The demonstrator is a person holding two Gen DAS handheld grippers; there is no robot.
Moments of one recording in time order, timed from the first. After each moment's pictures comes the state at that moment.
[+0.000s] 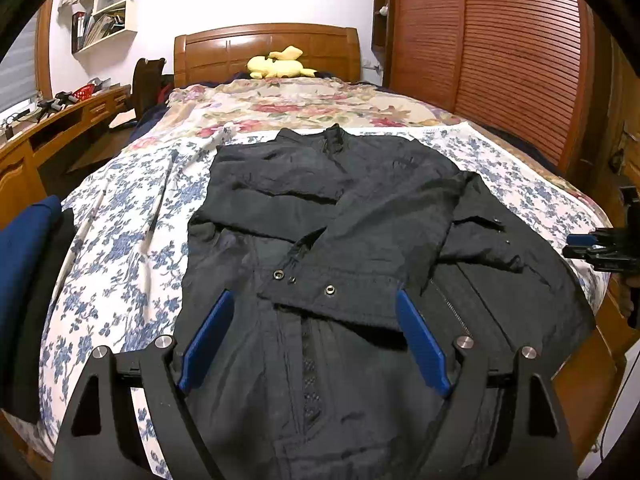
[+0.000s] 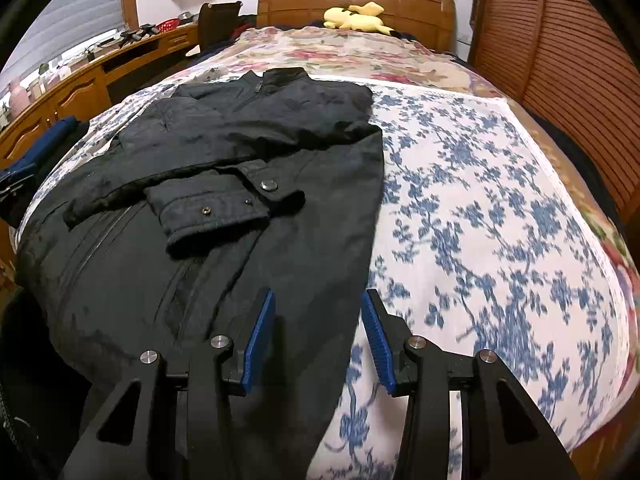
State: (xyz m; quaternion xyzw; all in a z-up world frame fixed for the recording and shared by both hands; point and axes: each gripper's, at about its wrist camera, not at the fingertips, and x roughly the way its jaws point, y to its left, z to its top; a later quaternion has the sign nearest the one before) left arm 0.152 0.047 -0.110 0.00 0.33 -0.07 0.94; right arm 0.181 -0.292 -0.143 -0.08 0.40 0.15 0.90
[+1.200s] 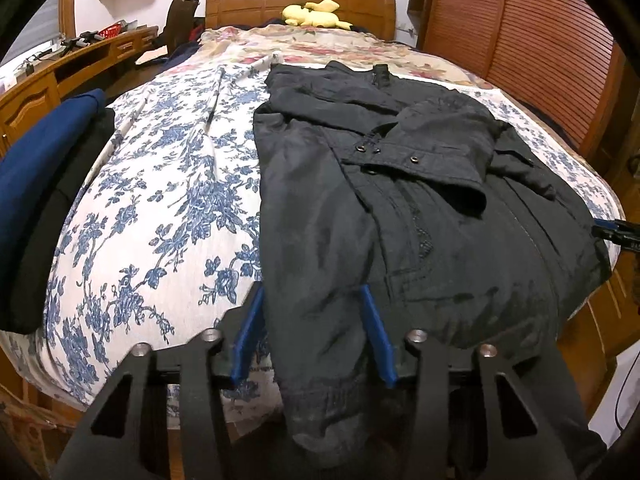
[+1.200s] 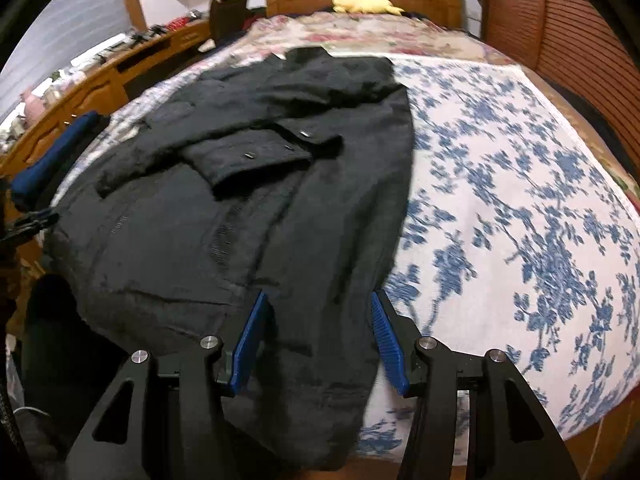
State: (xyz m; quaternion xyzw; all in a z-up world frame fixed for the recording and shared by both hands) left arm 0.096 0.119 -0.168 -0.03 0.41 -0.04 0.91; right arm 0.150 -0.285 -0.163 -0.04 0.42 0.20 0.89
